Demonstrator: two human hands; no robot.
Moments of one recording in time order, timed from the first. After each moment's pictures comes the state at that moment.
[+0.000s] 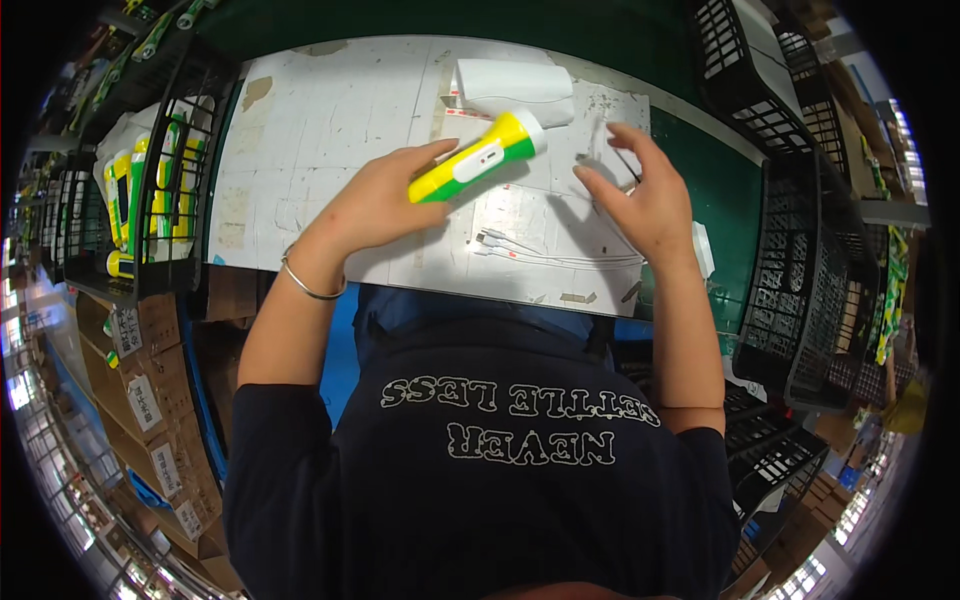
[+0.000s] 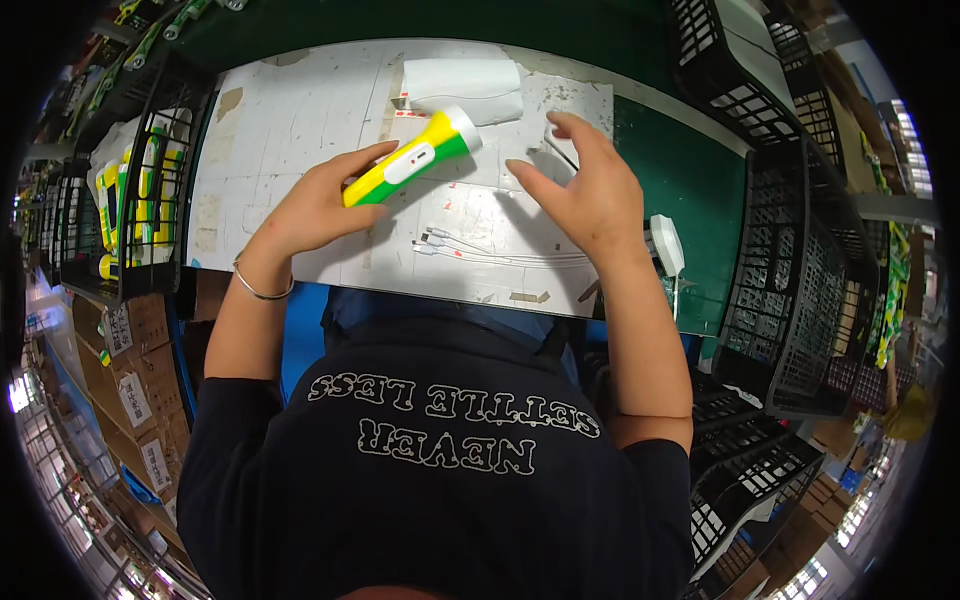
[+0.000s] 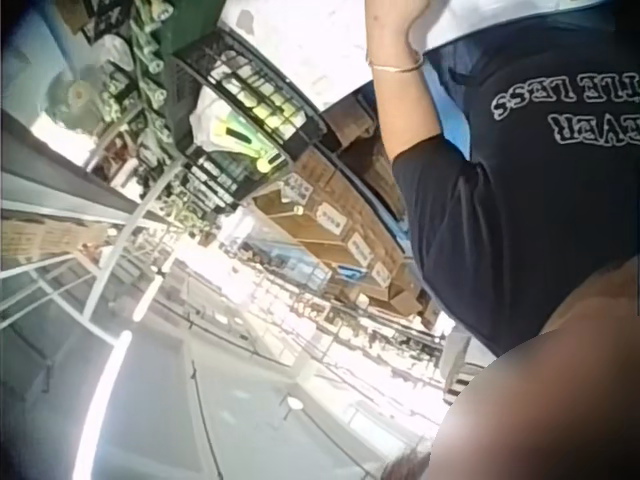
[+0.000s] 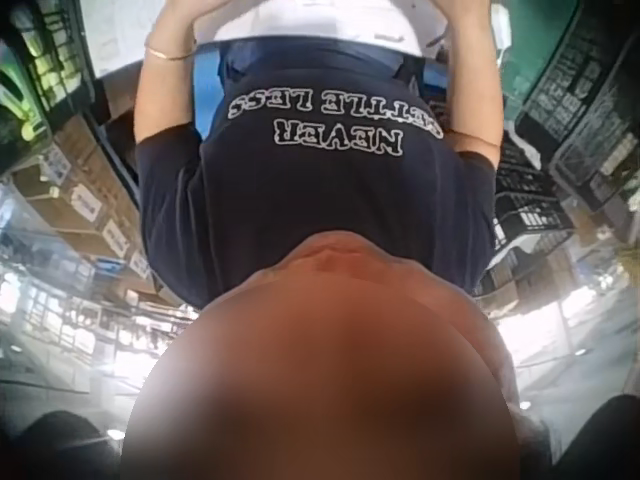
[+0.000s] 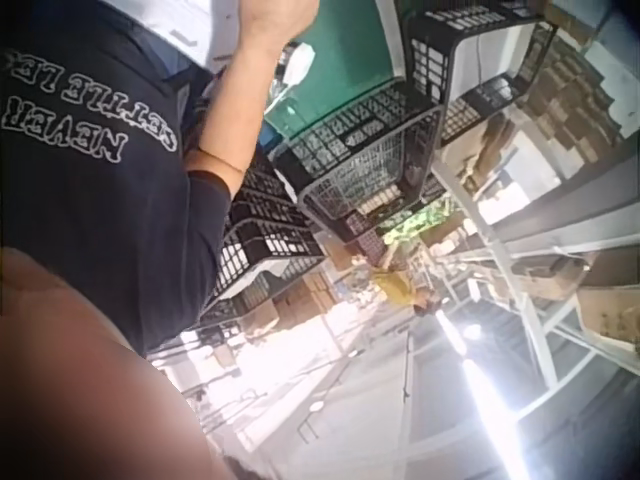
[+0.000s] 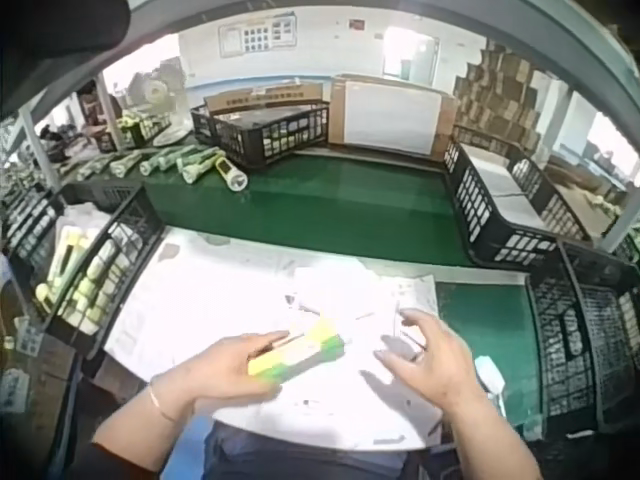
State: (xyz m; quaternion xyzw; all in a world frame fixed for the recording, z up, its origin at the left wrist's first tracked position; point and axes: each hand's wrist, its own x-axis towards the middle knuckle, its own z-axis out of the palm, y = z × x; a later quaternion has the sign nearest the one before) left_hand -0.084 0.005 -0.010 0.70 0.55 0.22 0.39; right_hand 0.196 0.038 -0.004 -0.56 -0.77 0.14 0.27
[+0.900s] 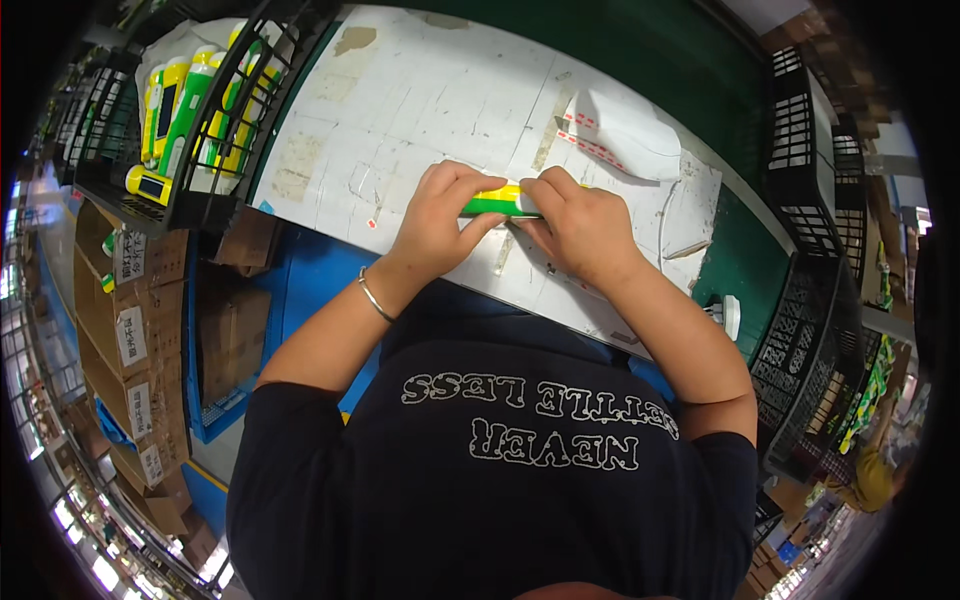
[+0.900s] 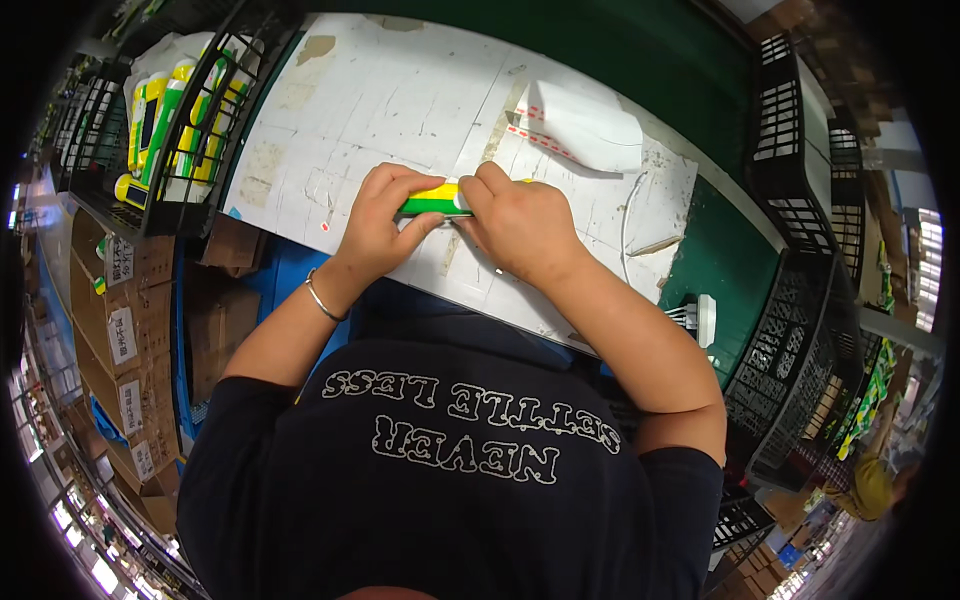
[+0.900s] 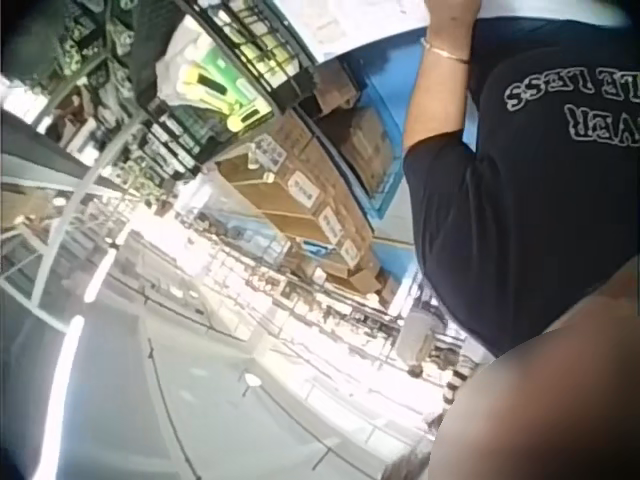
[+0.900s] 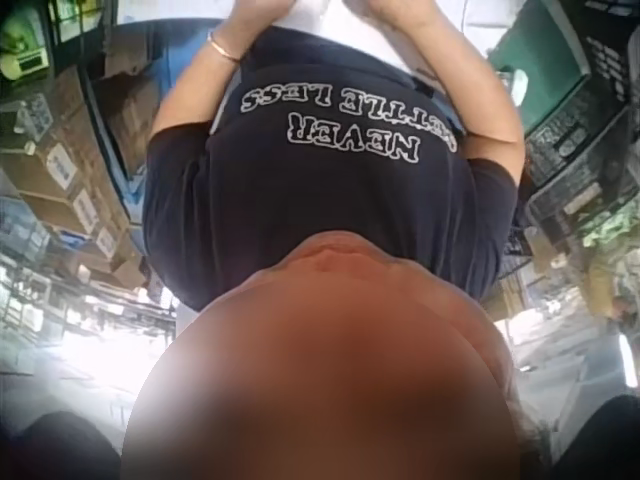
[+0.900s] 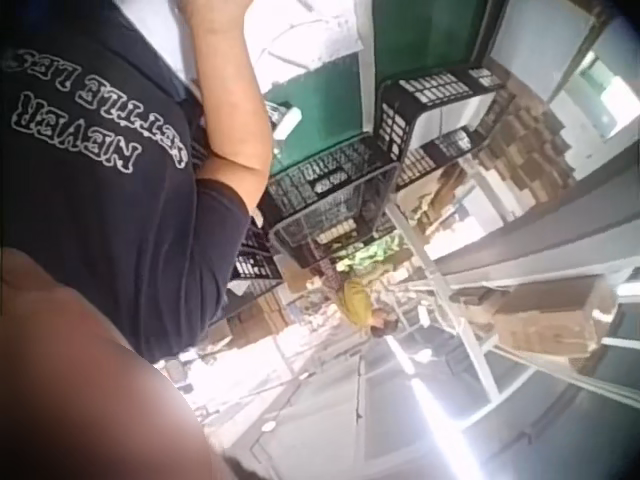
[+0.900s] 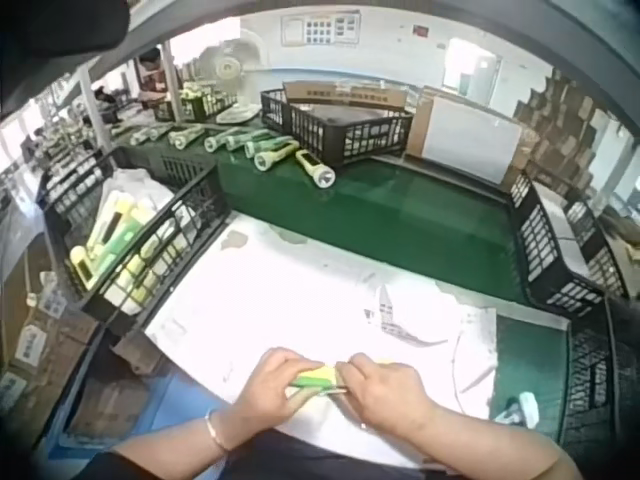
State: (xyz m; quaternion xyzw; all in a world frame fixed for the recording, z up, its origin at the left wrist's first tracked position) left_hand -0.113 -0.038 -0.064 0.68 0.55 0.46 0.16; right_hand 0.067 0.037 -0.027 -0.27 -0.95 0.07 0.12
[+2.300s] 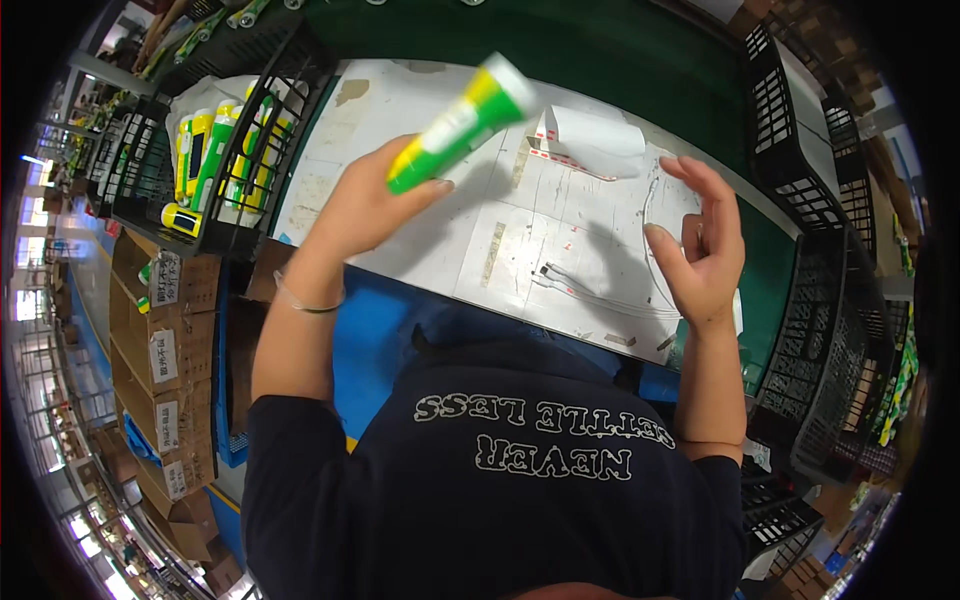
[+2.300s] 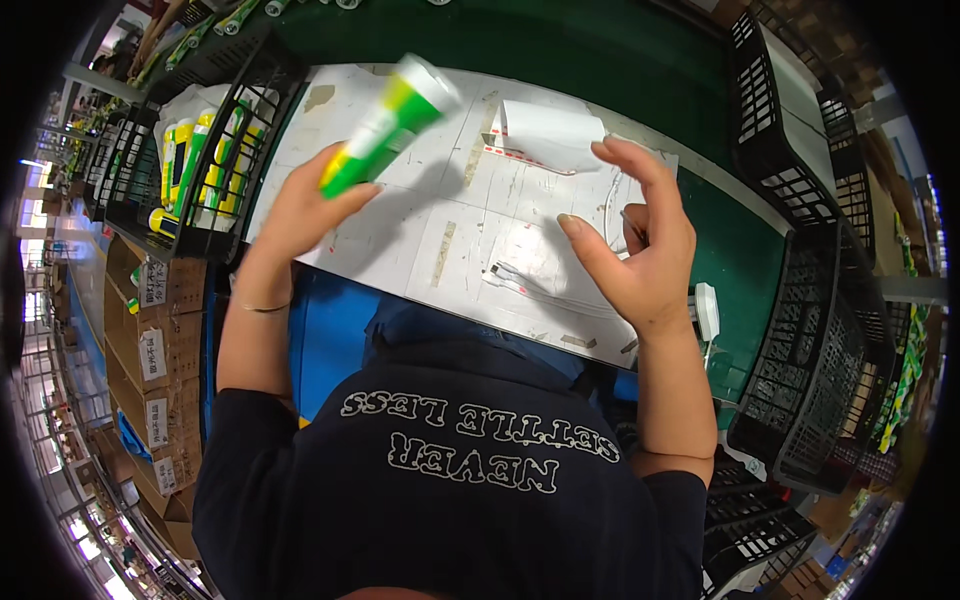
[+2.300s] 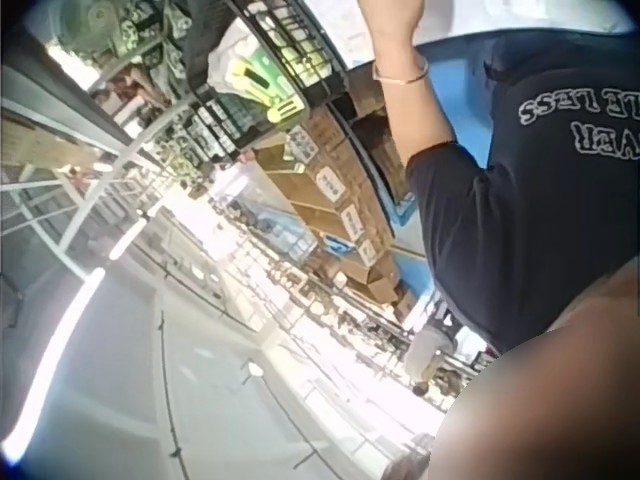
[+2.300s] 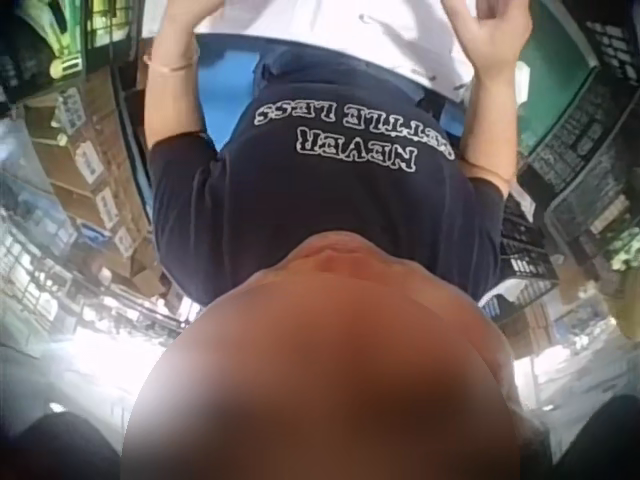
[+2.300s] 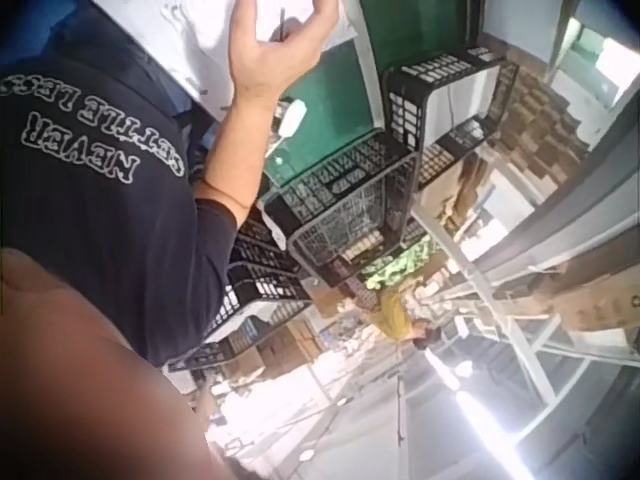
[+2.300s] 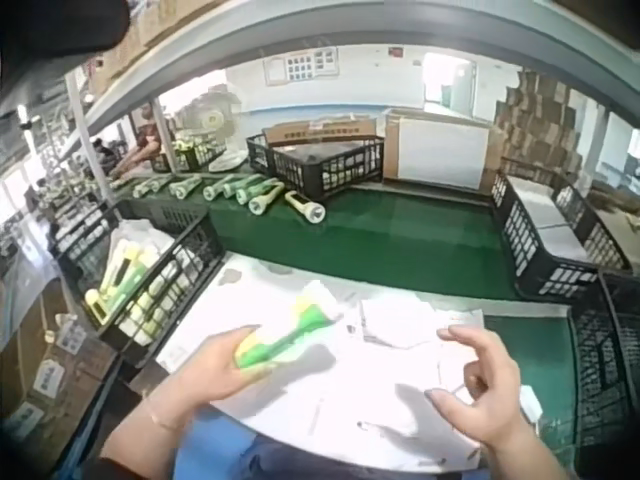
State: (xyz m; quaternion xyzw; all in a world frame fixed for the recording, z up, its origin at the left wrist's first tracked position) left_hand -0.139 -0.029 0.040 0.63 0.64 0.32 0.30; right_hand 0.169 0.024 0.052 -0.38 -0.74 0.31 0.46
